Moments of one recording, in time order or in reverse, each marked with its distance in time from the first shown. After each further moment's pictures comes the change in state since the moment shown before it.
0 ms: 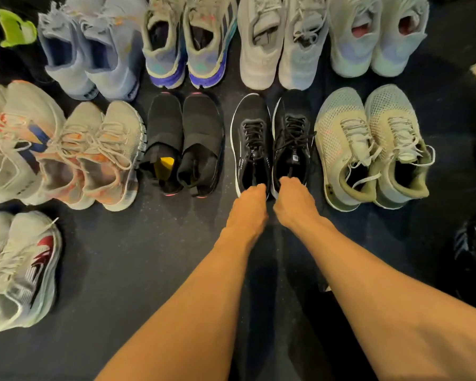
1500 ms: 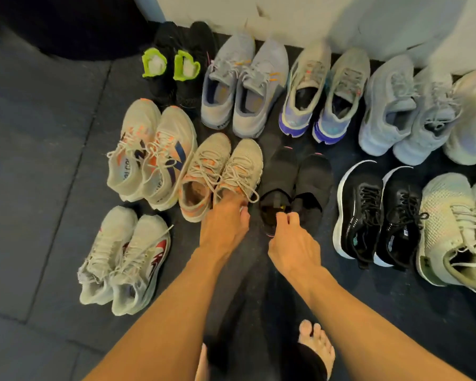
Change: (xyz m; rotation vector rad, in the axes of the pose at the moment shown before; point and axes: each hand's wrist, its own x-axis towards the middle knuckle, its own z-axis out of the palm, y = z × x) left_hand -0.071 -0.212 -0.199 -0.106 0.377 -0.104; right_hand -0.075 -0.247 0.041 -0.232 0.026 -0.224
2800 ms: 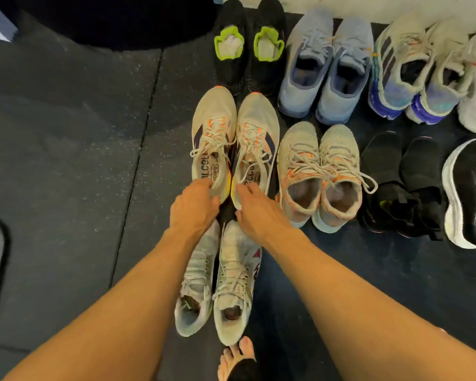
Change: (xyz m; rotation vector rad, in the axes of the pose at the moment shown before) left_hand 0.049 -0.275 -0.124 0.136 -0.060 -0.151; right_hand 0.062 -0.284 0.097 0.047 0.019 -0.312
